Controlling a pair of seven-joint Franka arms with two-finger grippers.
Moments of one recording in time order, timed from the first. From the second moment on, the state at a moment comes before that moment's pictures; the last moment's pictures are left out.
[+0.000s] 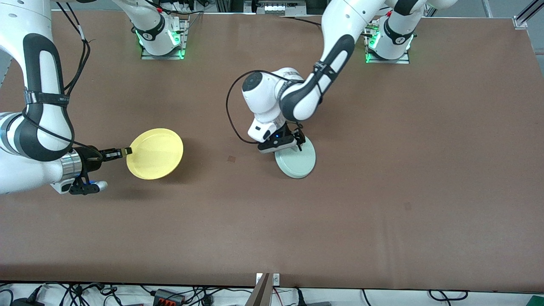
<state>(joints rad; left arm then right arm) -0.74 0.77 -0.10 -1.45 0.53 2.13 -1.31 -0.02 0.64 -0.04 -1.31 0.33 1.44 -0.19</state>
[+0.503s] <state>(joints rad) -0.71 0.76 -0.10 -1.46 0.35 2.19 -1.31 -0.02 0.64 -0.05 -1.29 0.33 1.44 -0.19</state>
